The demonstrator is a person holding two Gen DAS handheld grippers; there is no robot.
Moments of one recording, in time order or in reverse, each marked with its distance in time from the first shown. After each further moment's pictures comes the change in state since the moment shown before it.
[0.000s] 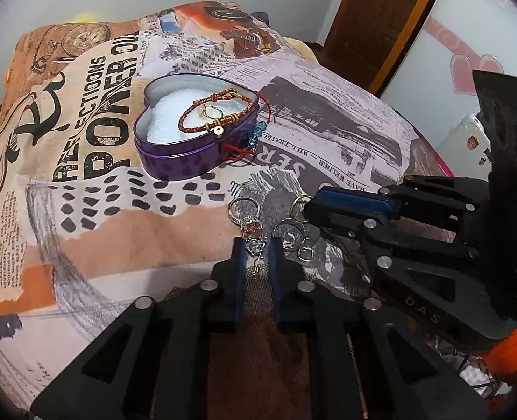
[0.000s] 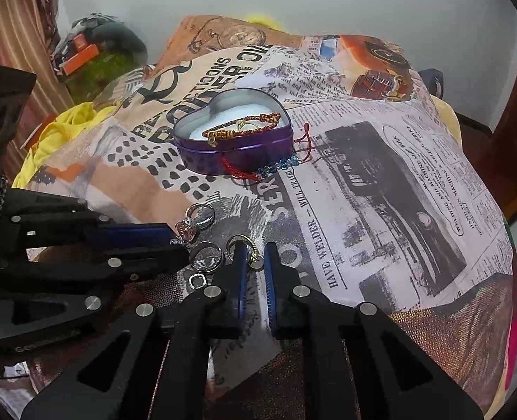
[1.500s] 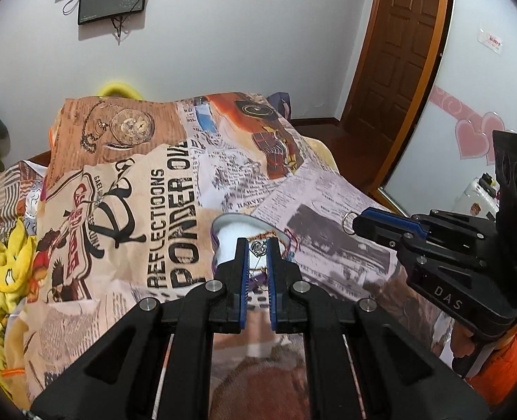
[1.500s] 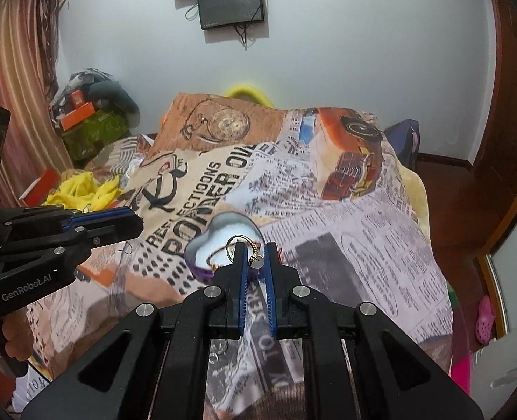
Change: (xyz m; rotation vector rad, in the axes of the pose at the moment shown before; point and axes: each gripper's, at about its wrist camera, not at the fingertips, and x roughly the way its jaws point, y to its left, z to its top) left arm -0.106 0.017 0.054 -0.025 -0.316 0.086; right arm -0.068 0.001 0.061 0.029 -0.250 -0.057
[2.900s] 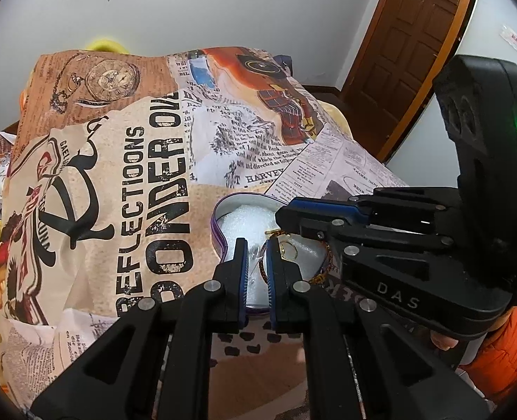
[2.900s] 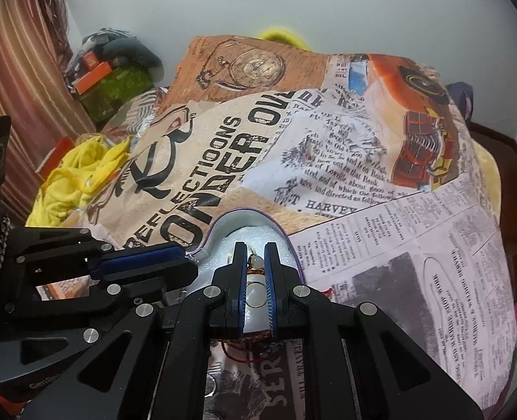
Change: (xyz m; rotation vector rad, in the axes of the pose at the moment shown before) left arm 0.099 0.031 0.000 -0.040 0.154 -0.050; right arm 0.113 -0.004 0.020 -0.023 0.234 0.181
